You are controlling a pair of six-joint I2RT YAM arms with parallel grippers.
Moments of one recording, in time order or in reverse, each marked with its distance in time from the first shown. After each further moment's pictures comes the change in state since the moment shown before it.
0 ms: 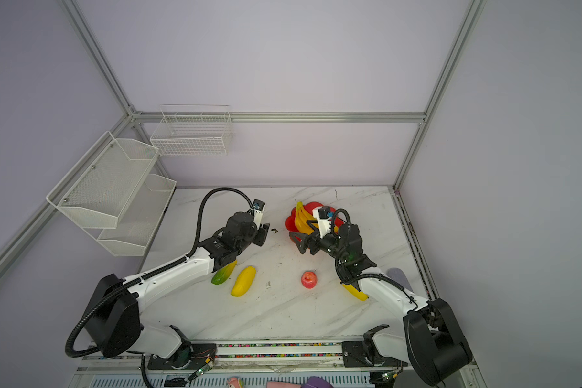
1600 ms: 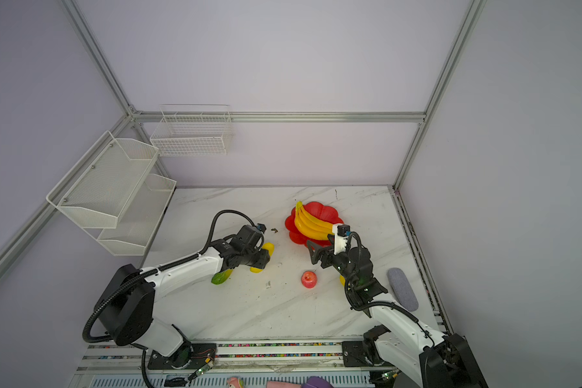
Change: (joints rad) left arm -0.011 0.166 0.079 -0.209 0.280 -0.276; right arm -0.055 -0.257 -0.311 0.048 0.342 0.113
